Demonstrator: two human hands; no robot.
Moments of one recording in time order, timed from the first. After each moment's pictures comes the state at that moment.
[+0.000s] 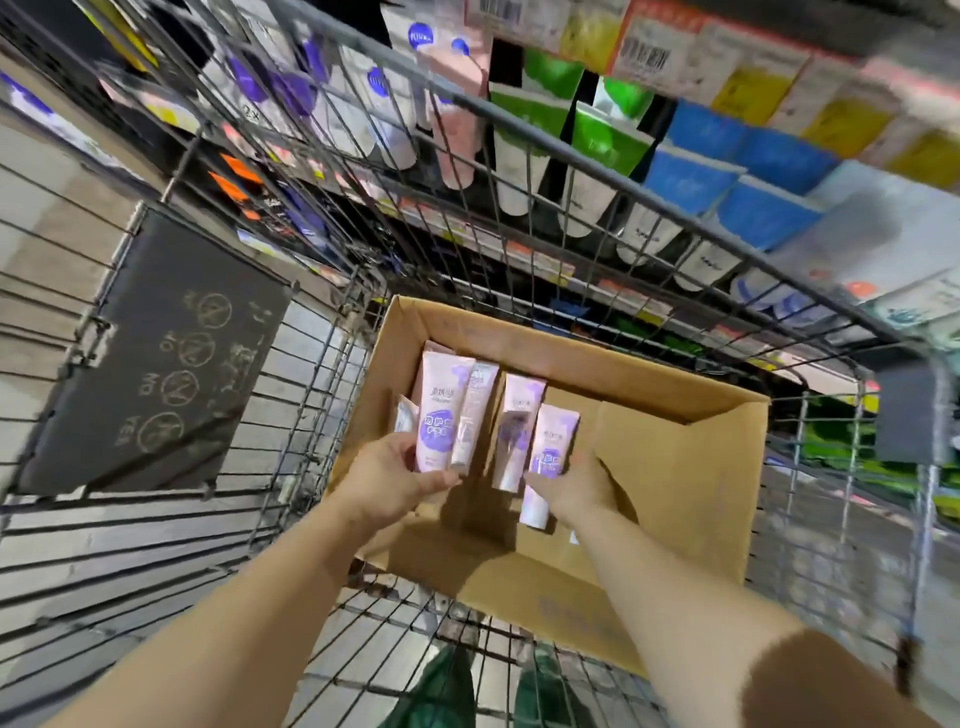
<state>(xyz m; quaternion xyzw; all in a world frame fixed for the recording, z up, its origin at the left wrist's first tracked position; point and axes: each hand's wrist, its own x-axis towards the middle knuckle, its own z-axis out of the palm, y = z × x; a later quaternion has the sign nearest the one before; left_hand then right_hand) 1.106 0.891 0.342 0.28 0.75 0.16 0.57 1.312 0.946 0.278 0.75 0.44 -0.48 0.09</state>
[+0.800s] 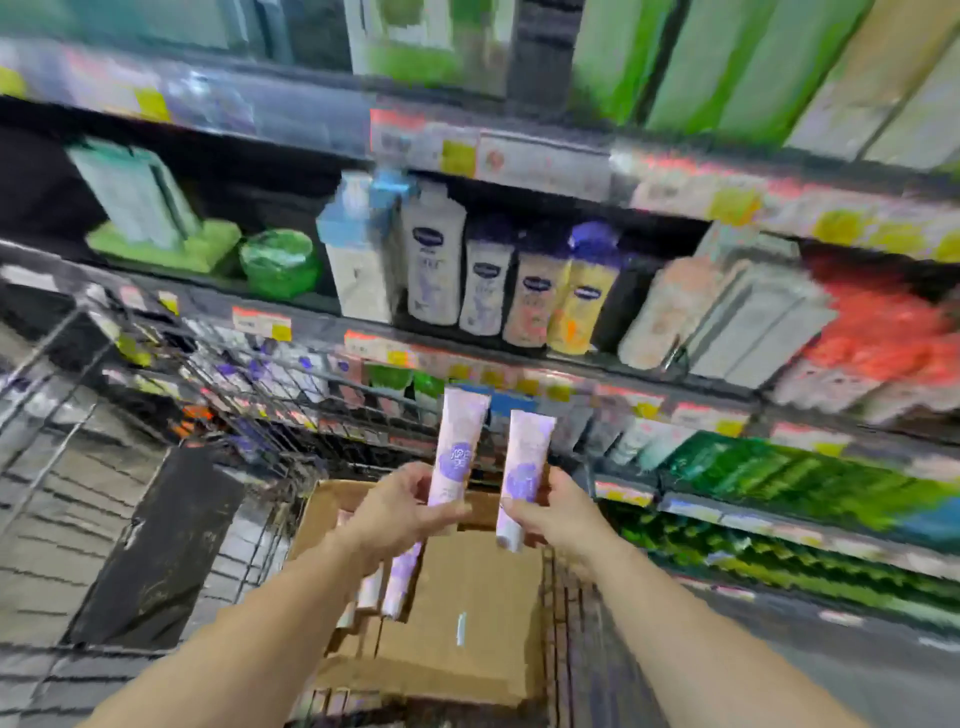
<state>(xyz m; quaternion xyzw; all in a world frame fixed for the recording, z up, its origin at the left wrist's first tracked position) 1.213 0.935 0.567 0.47 0.63 0.27 0.55 1.425 0.958 0.557 0.63 0.45 -0.59 -0.22</state>
